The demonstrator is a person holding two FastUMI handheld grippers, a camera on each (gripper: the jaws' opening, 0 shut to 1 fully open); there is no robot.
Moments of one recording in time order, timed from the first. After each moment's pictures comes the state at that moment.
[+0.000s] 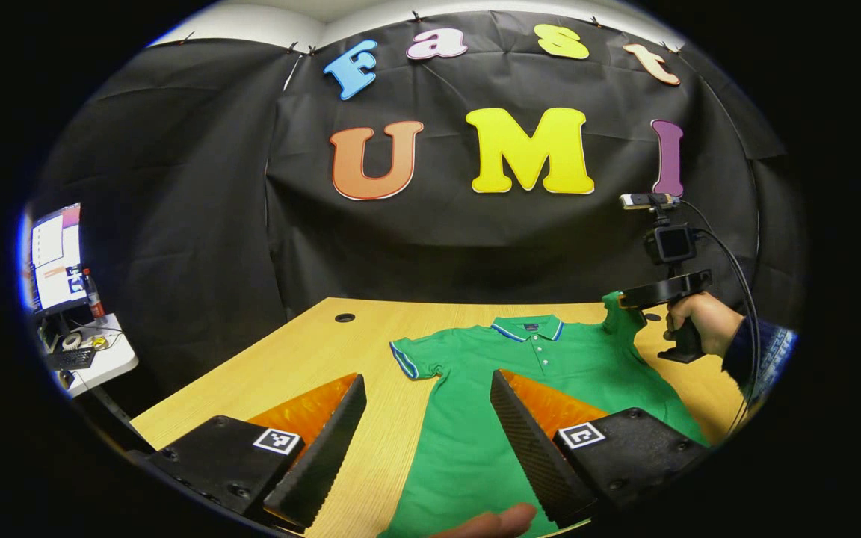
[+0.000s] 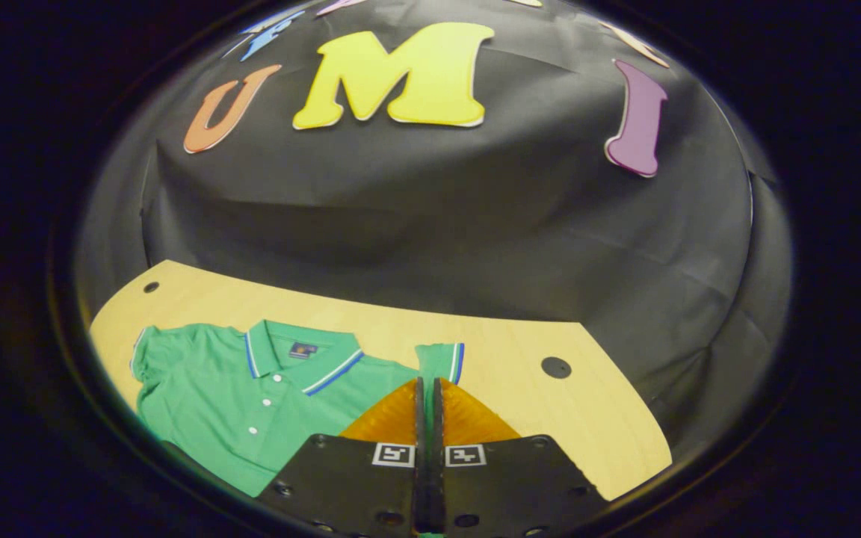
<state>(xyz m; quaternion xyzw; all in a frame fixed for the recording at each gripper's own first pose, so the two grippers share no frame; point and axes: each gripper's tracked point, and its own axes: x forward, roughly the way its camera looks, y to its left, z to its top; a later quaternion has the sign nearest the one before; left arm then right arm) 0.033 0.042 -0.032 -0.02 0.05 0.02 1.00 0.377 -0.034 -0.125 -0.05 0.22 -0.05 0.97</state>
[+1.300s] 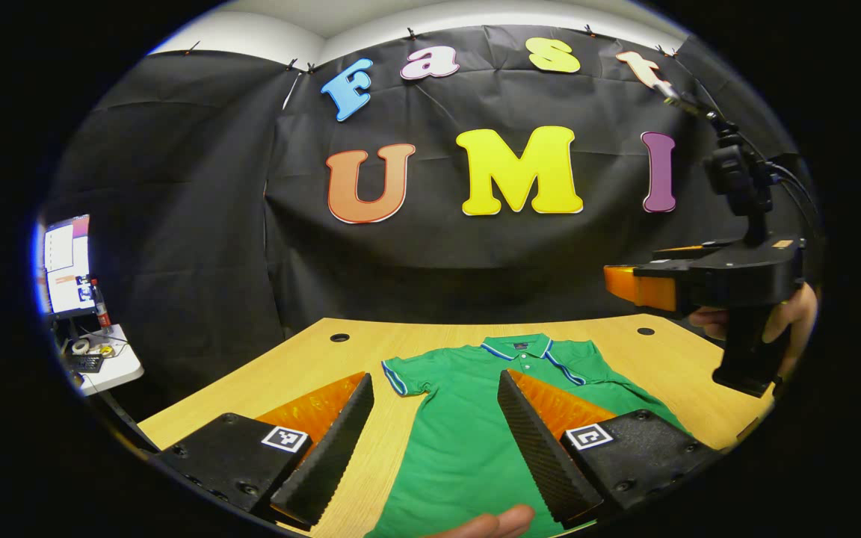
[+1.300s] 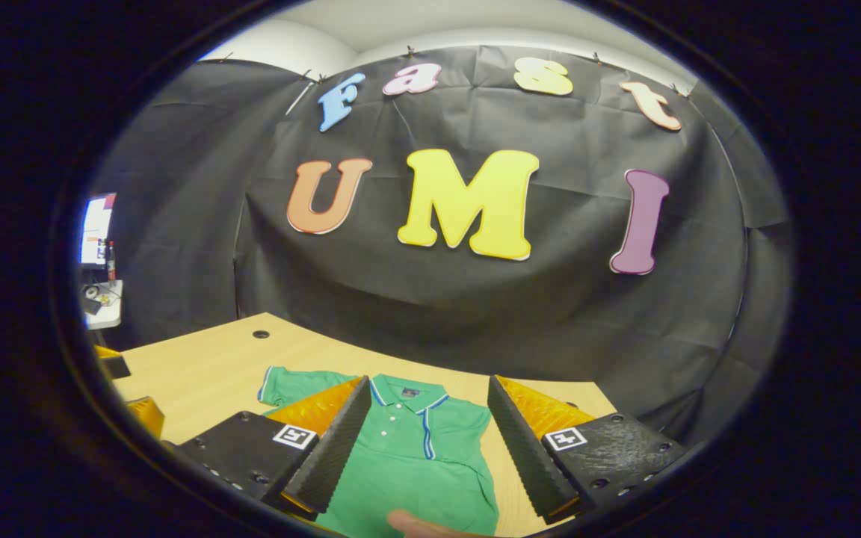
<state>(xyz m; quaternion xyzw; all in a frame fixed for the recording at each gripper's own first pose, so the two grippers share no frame) 0.029 0.011 -0.016 -0.01 0.01 0.00 1.00 0.171 0.048 0.016 -0.07 0.06 0.07 0.99</state>
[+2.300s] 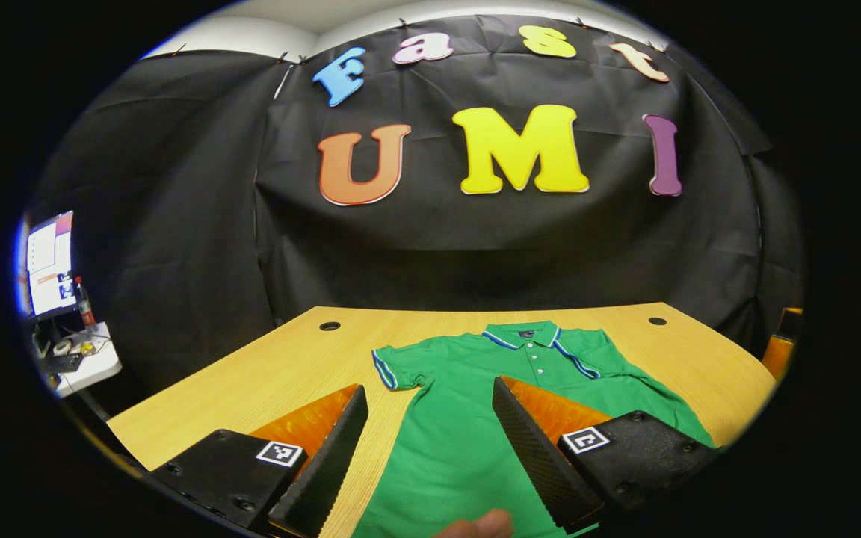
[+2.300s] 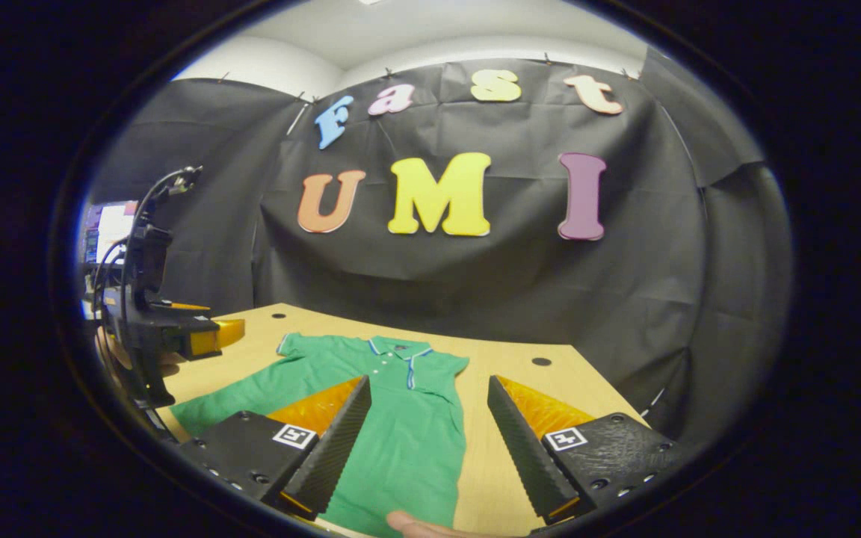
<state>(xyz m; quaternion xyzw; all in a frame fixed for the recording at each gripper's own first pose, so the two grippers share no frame) 0.077 0.021 -0.058 -0.05 0.04 0.04 1.00 0.045 -0.064 -0.074 -0.01 0.06 0.05 1.00</state>
